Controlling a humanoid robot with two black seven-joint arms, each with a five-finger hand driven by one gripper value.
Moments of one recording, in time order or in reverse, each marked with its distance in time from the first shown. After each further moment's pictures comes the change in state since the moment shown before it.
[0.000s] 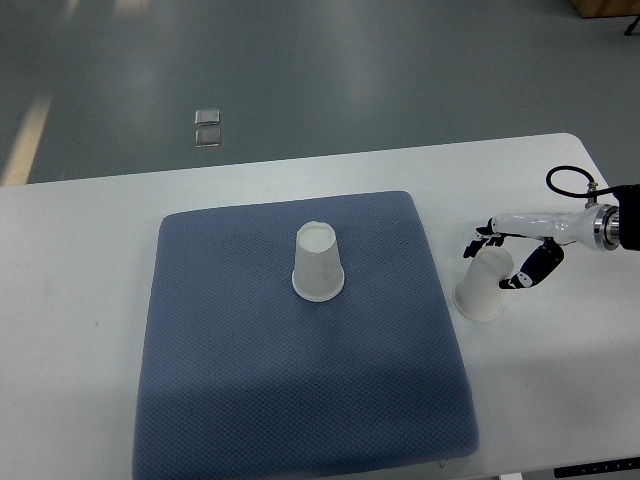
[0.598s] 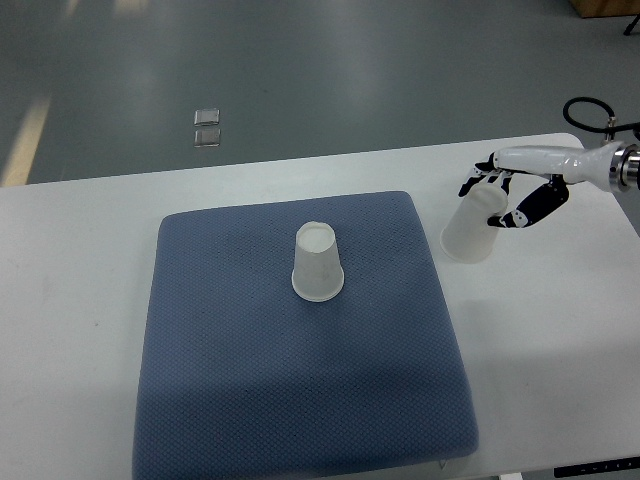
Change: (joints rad) left arm 0.000 0.000 0.000 0.000 0.000 0.000 0.000; right arm 0.184 -0.054 0.036 0.048 0.123 0.019 0.011
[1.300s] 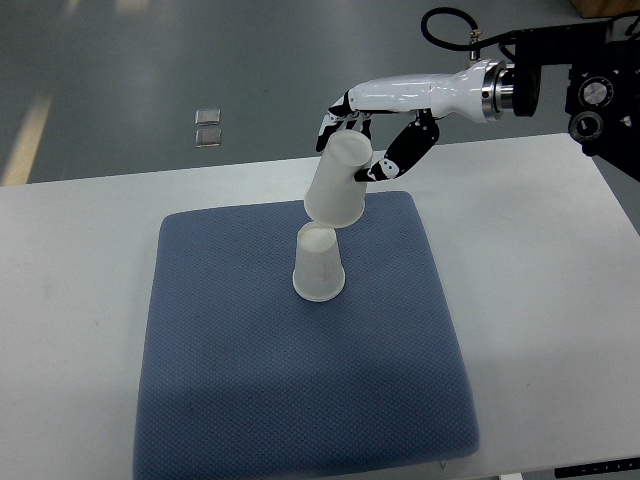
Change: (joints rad) left arm 0.000 0.000 0.000 0.000 0.000 0.000 0.000; right arm 0.264 0.315 -0.012 0.046 0.011 0.129 -0.112
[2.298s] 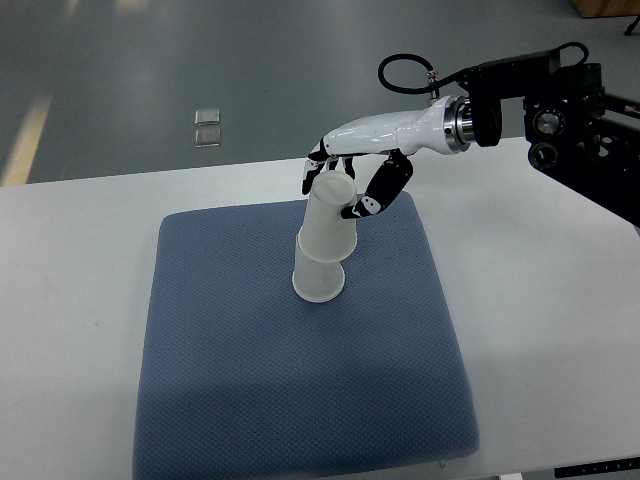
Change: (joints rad) left arm 0.000 0.000 0.000 0.000 0.000 0.000 0.000; right arm -0.006 0.052 -0.041 0.001 -0.066 0.036 -0.023
